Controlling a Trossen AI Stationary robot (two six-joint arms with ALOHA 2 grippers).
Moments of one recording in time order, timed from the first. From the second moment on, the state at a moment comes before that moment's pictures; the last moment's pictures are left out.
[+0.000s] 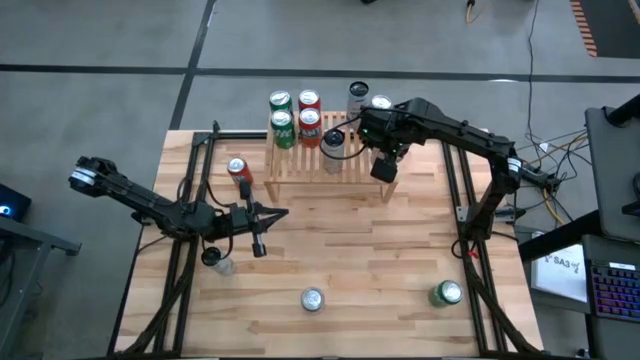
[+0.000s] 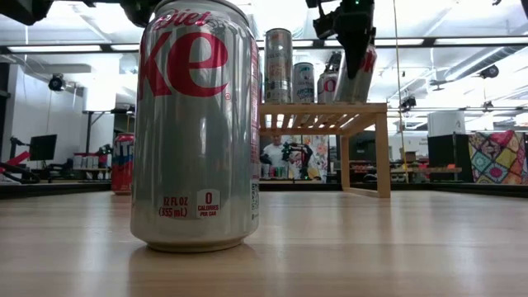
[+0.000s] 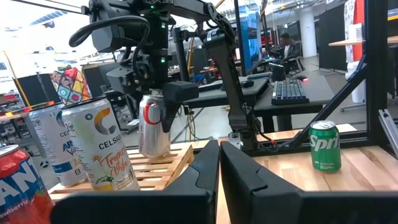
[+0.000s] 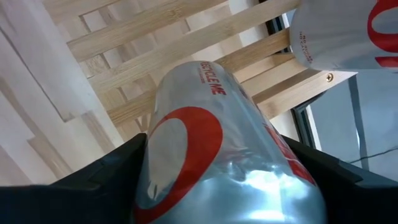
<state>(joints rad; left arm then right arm) -0.36 1.03 0.48 0.71 -0.57 0.27 -0.37 1.74 1.90 -1.57 0.21 0.01</state>
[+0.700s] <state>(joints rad) -0.36 1.03 0.48 0.71 -0.57 0.27 -0.37 1.74 1.90 -1.53 0.21 -0.01</state>
